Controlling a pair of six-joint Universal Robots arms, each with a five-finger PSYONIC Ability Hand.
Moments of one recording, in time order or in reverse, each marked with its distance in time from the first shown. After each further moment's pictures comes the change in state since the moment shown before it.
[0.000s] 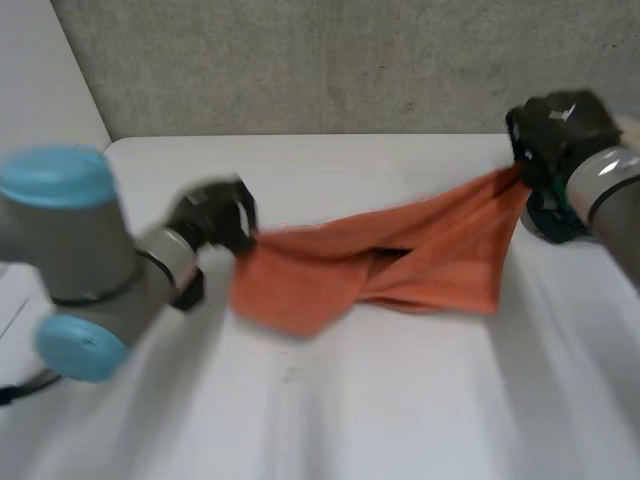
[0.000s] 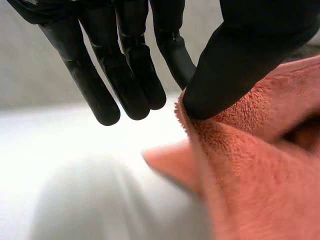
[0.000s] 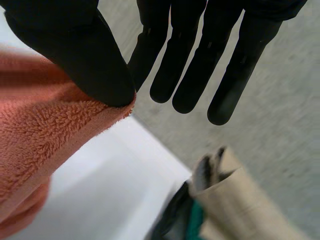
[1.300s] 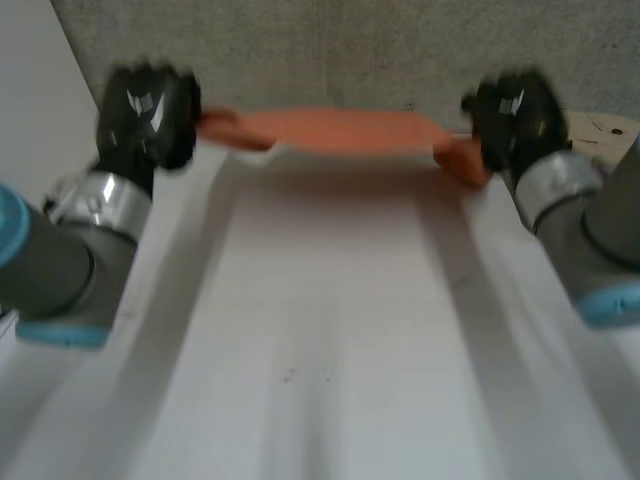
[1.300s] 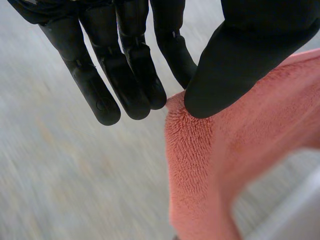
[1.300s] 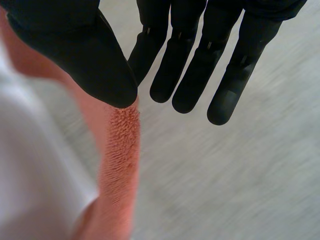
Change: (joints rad) left arm 0.101 0.189 -0.224 0.662 0.065 0.442; right arm 0.093 0.041 0.052 -0.330 -0.019 -0.120; left_hand 0.000 0.004 0.006 0.005 0.009; right_hand 0.000 0.000 0.004 0.003 0.009
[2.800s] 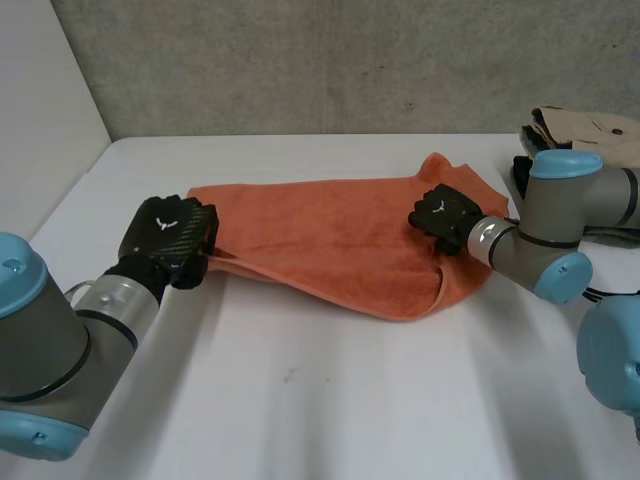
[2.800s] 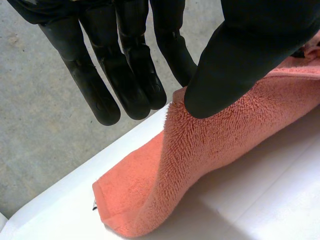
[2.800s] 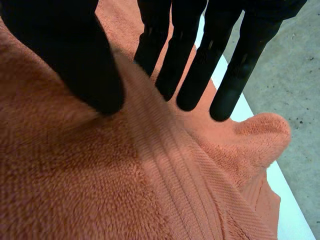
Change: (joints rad) left arm 0.000 0.041 -0.232 -0.284 0.008 0.044; right arm -0.082 0.829 -0.861 0.578 -0.360 -0.342; left_hand 0.000 0.000 0.000 0.000 0.000; right_hand -0.036 -0.027 -0.051 -0.057 -0.078
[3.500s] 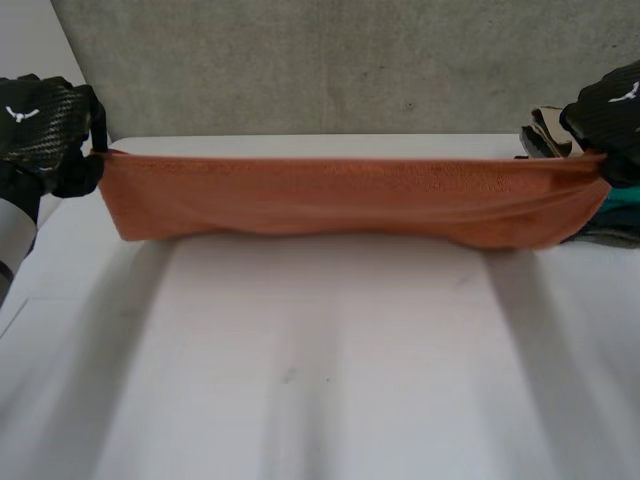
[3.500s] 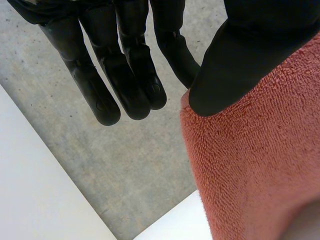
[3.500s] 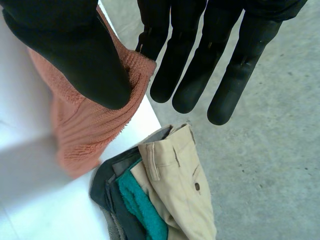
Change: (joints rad) left arm 0.190 0.355 0.066 -0.152 0.006 0.005; right arm -0.114 -1.057 0.717 0.154 0.309 0.041; left_hand 0.000 0.000 0.000 0.000 0.000; right_hand 0.000 0.022 0.048 0.054 0.035
